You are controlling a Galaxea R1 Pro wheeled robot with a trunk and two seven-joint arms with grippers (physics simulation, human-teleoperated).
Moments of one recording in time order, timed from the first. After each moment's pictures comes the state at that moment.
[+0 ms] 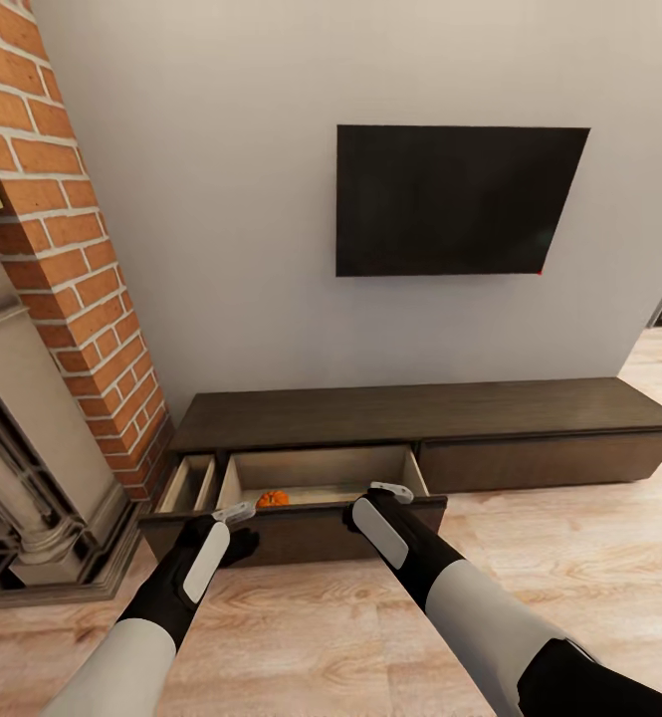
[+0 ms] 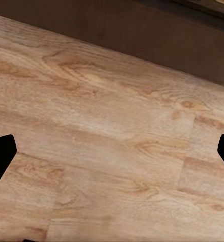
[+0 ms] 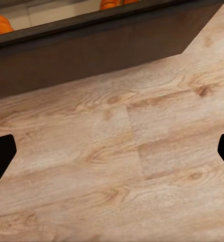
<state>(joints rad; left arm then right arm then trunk) -0.62 -0.08 -0.01 -0.81 0.48 0.73 0.45 -0.83 0.17 0.58 -0.63 -0.92 0.53 -0.77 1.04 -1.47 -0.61</state>
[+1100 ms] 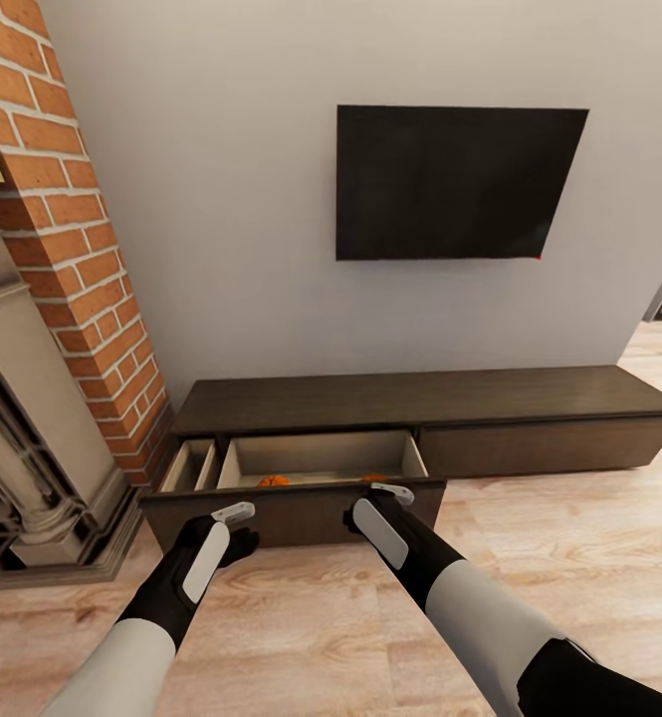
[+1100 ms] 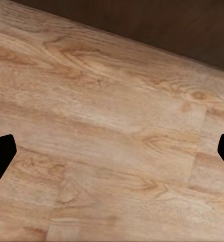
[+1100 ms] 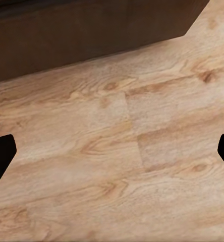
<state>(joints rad) -0.62 -0.08 -0.01 -0.81 0.48 0.72 0.45 -0.83 0.17 0.58 -0.62 -0.93 0.53 -0.77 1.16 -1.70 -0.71</state>
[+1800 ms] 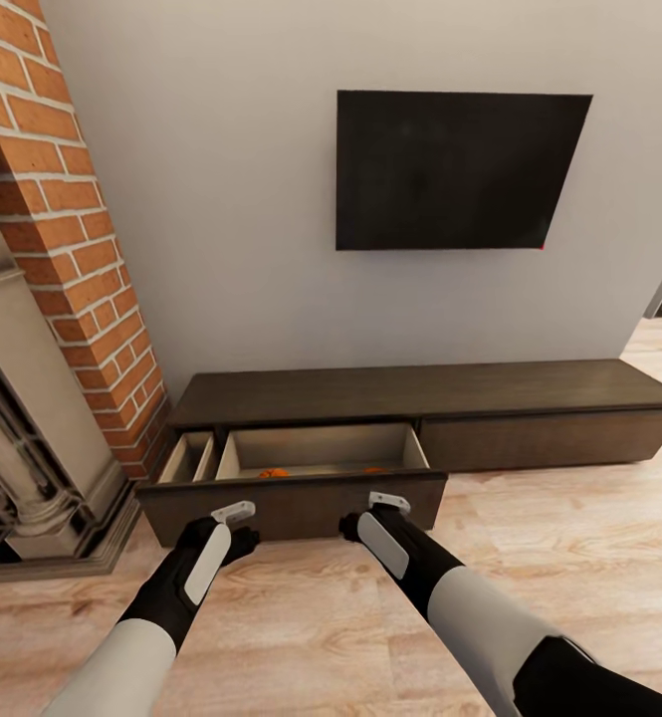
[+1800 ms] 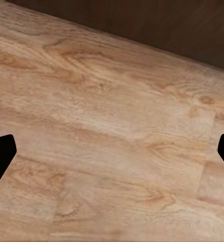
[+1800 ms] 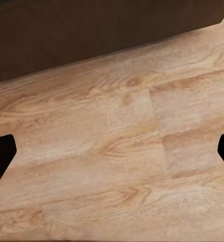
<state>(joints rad) -0.62 -0.08 -0.03 -0.80 0.47 0.68 0.45 -0.83 0.17 0.59 -0.52 -0.91 0.43 -0.57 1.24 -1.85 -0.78</state>
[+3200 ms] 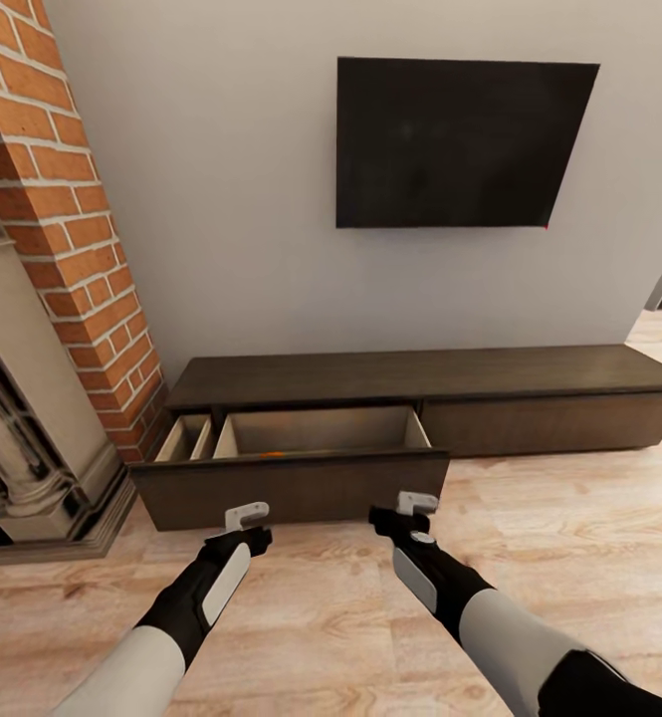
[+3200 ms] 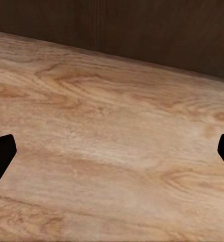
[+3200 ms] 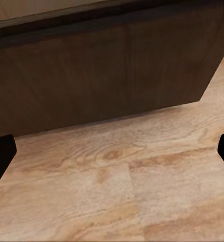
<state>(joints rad) -0.62 -0.08 -0.21 -0.72 0.47 0.42 0.44 -0.78 0.08 0.59 -0.39 -0.66 -0.02 -0.32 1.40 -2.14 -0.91</state>
